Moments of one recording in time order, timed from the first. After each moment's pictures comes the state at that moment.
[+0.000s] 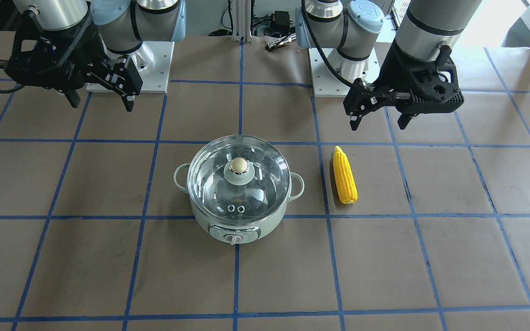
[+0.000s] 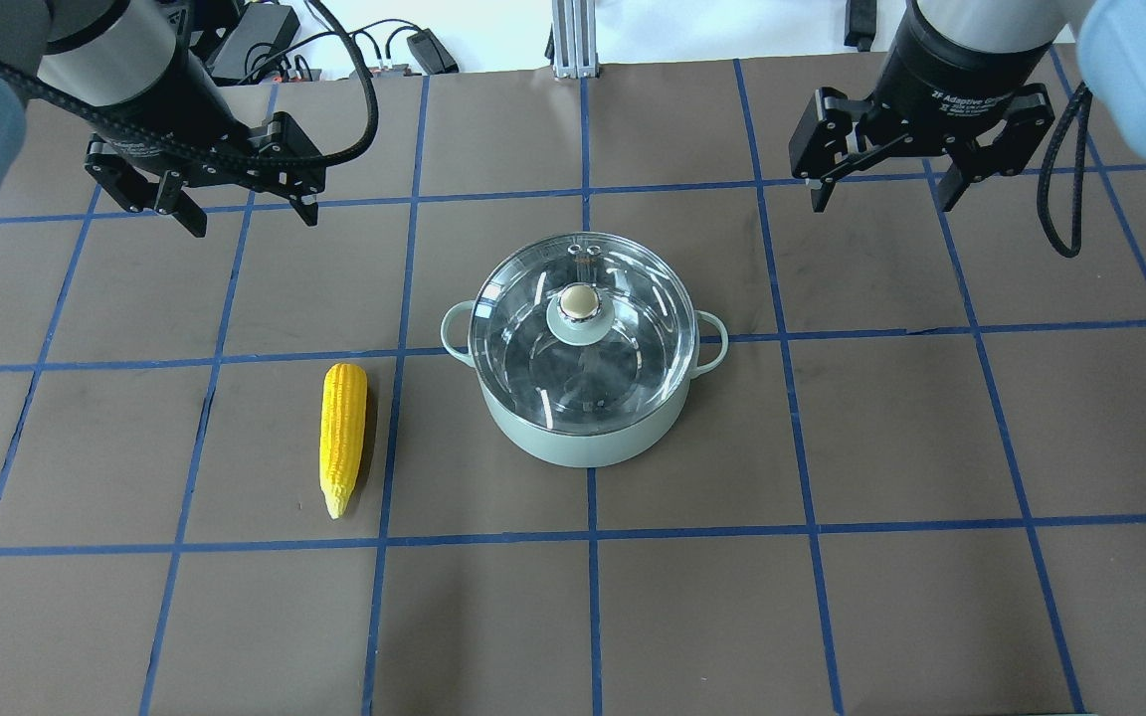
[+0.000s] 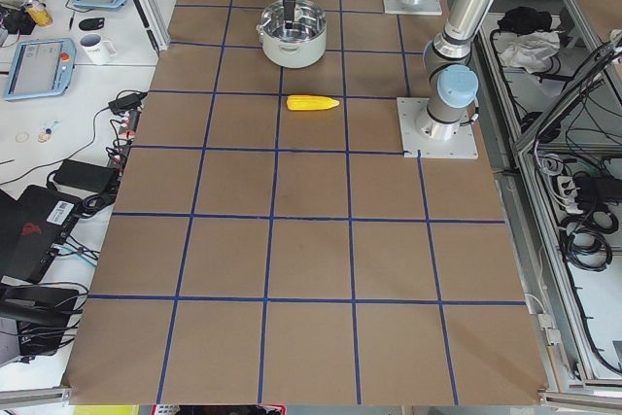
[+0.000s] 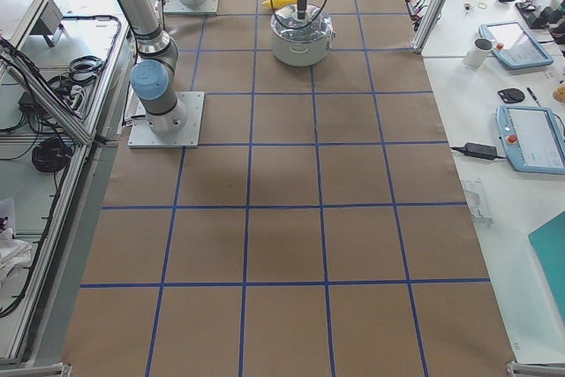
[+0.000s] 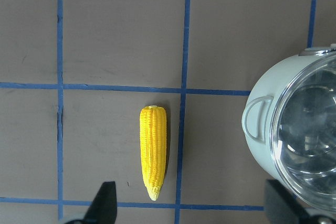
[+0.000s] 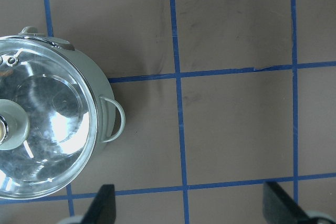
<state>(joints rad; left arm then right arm) -1.54 -1.56 -1.56 -1.53 1.56 -0.03 1.60 -1.59 1.51 -1.53 -1.59 0.10</state>
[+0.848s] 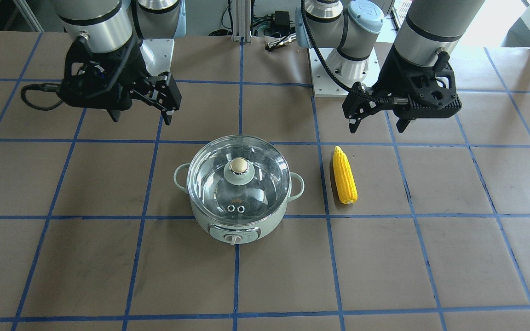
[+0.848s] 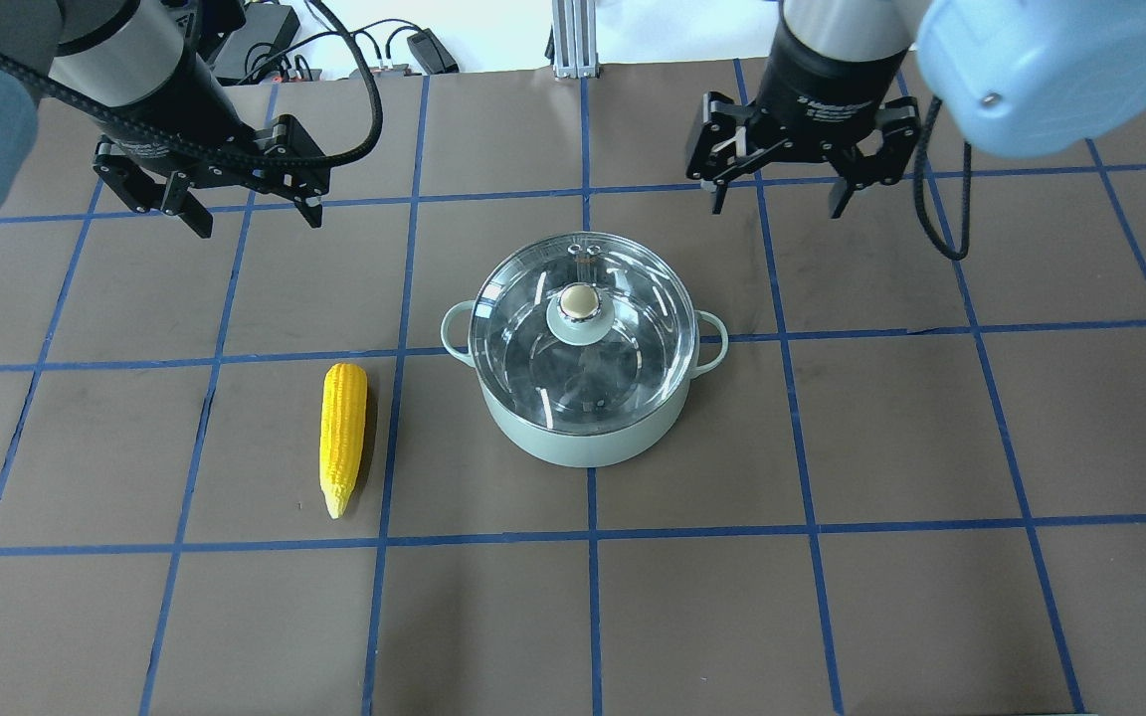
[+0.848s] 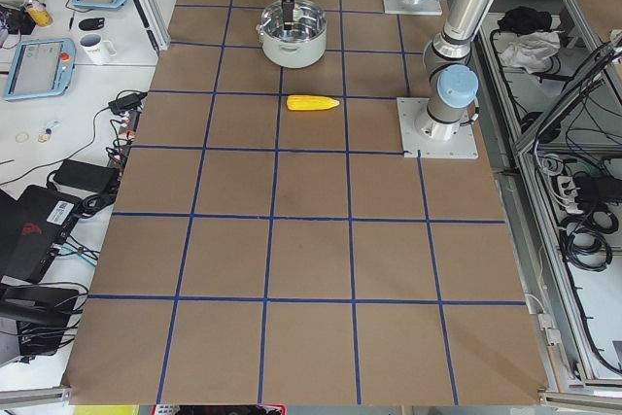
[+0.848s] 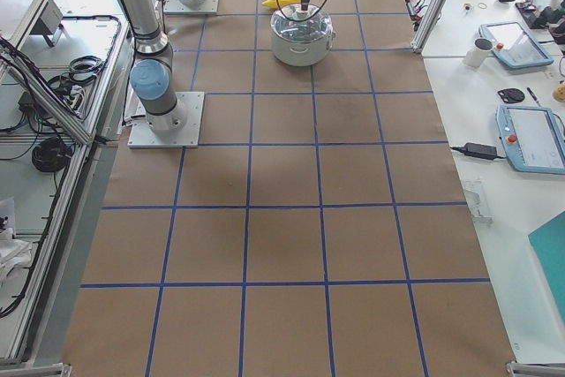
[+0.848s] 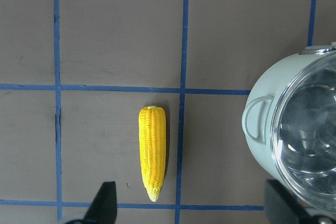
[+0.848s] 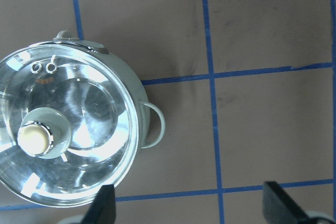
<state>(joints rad) -1.54 -1.58 -1.56 -1.53 1.56 -0.02 1.72 -1.49 1.46 -1.55 -1.55 0.24</state>
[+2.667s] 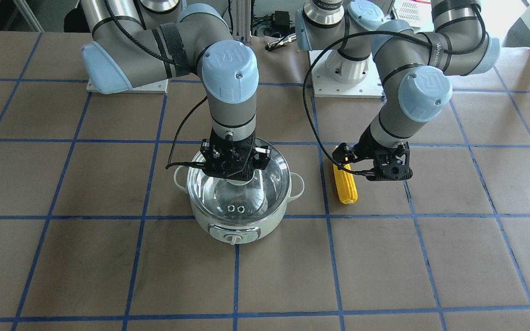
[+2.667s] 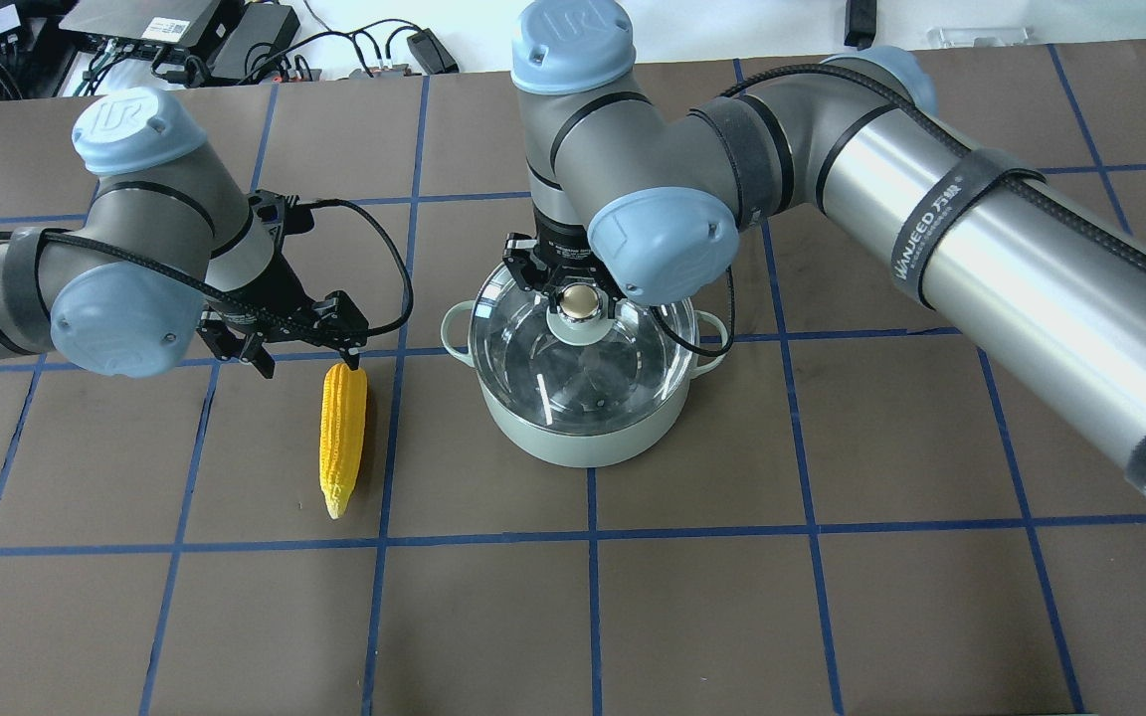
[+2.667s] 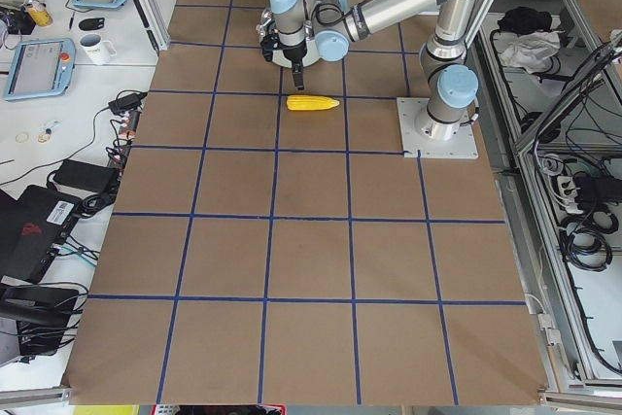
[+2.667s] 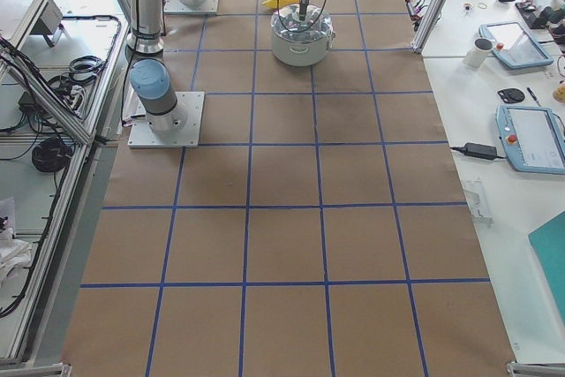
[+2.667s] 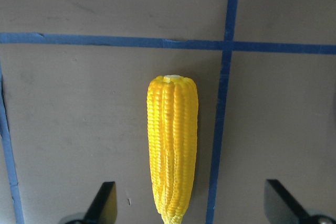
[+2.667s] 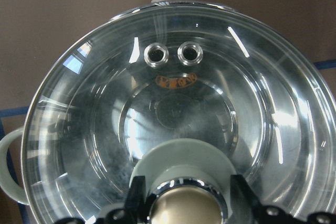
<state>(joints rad) -1.47 -1.69 -1.93 -1.23 1.56 0.05 1.97 -1.22 1.52 -1.86 -1.54 0.54</state>
